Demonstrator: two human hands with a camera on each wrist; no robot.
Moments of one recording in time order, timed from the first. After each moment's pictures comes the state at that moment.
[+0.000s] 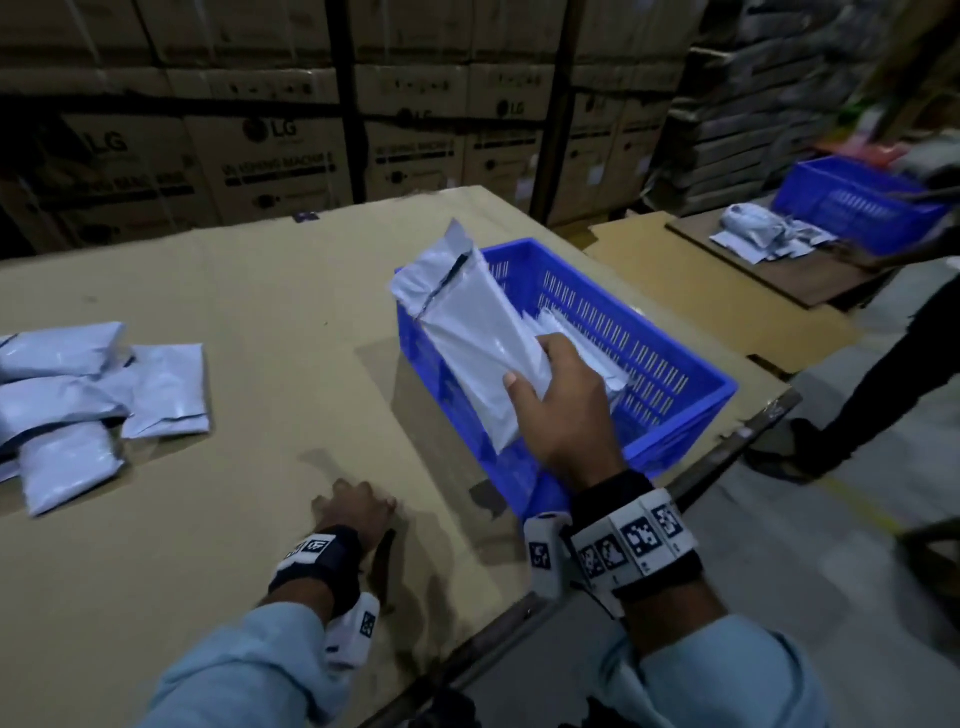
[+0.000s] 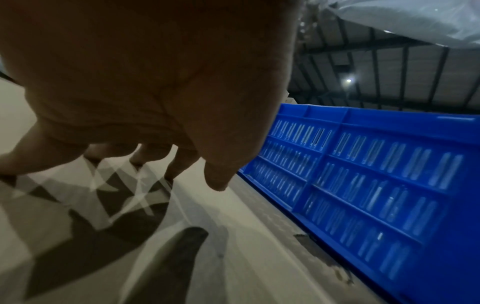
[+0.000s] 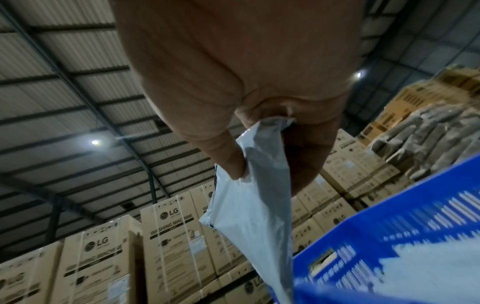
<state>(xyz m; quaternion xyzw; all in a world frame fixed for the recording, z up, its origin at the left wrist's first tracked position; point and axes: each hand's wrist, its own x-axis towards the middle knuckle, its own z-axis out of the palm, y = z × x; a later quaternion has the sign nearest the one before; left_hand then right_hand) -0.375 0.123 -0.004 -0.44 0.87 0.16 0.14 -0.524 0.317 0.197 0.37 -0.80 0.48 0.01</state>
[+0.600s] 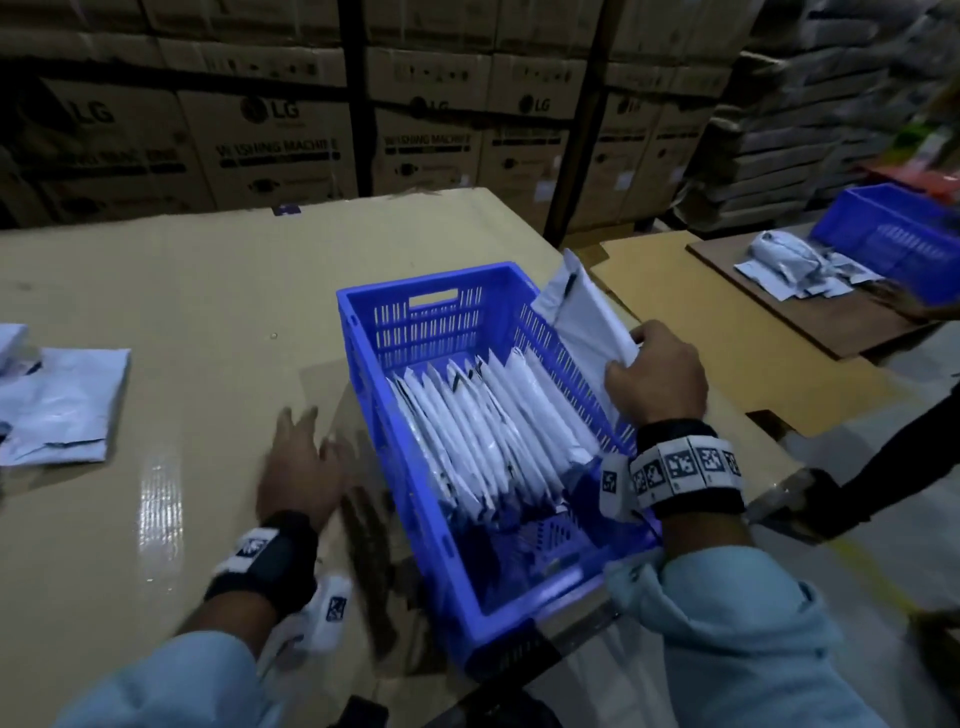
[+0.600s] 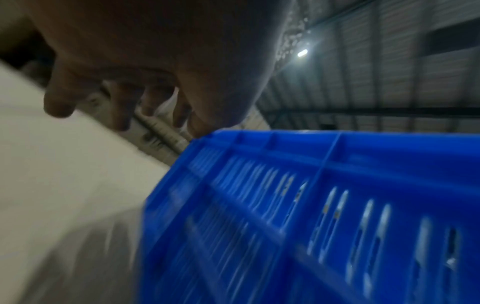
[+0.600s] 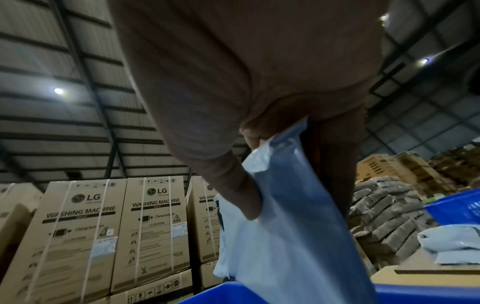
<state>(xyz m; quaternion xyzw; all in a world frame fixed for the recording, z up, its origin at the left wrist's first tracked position) -0.501 0.099 0.045 -0.50 0.78 0.26 -0.27 -0.799 0.315 0.197 0.25 -0.92 0.28 0.08</state>
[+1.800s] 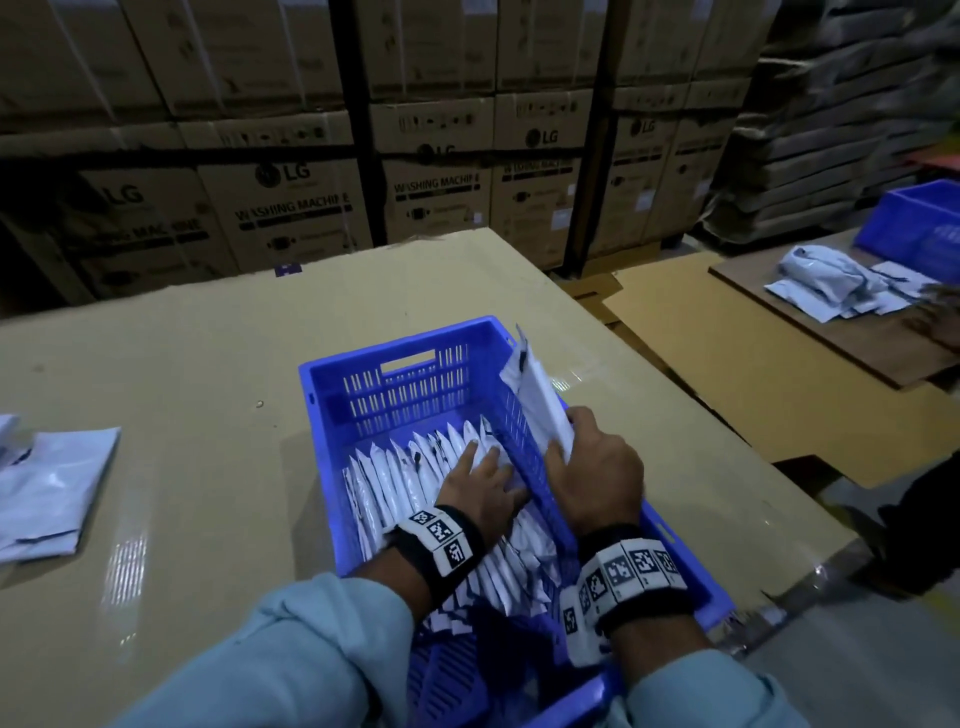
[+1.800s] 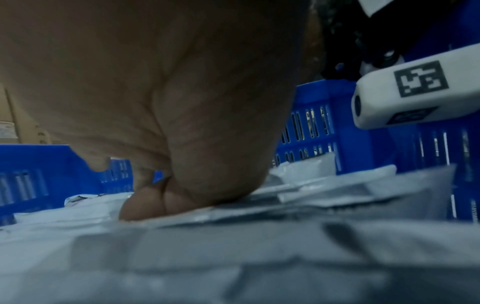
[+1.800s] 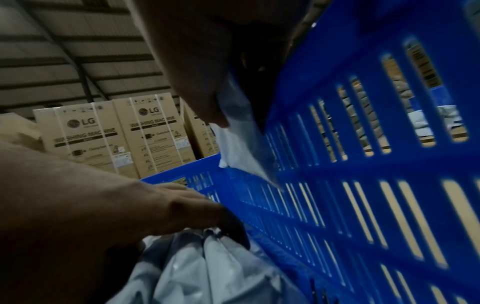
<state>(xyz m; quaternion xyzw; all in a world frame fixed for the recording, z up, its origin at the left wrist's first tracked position) -0.727 0.172 0.079 -0.11 0.97 -0.15 0.13 -0.835 0.283 0.120 0.35 -0.89 0.26 0.11</state>
